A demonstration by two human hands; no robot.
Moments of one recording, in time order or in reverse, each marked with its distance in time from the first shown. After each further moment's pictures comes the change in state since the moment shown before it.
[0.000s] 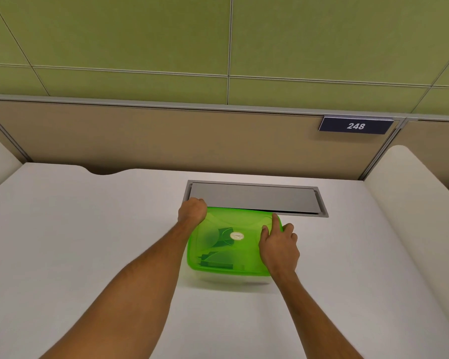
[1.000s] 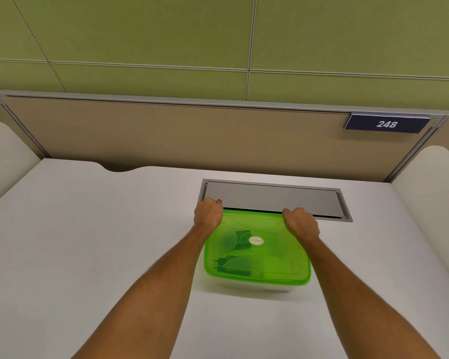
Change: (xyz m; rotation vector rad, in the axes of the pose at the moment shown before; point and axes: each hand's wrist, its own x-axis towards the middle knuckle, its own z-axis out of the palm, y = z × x) left_hand 0.008 -0.009 0.006 -0.182 0.066 0.042; right_hand 0.093 -0.016 0.006 0.026 -0.252 0.140
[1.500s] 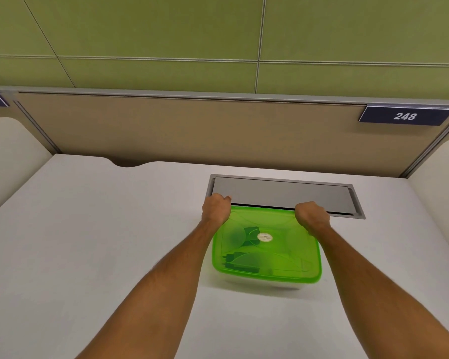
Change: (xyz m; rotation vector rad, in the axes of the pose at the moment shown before) left_hand 0.003 -0.002 -0.001 -0.036 -0.035 0.020; right_hand 0.023 0.002 0.000 0.008 -0.062 0.010
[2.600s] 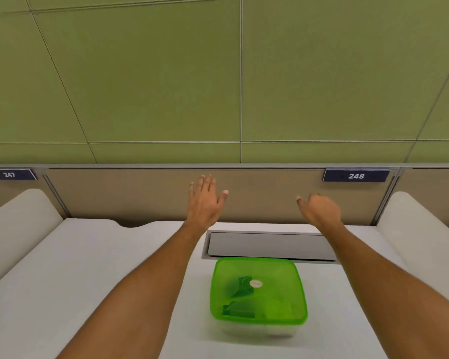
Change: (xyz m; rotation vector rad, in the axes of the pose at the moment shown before) left_hand -0.023 0.113 -0.126 0.488 0.381 0.654; right_hand -0.050 -0.050 -0.163 -0.165 0.461 -0.298
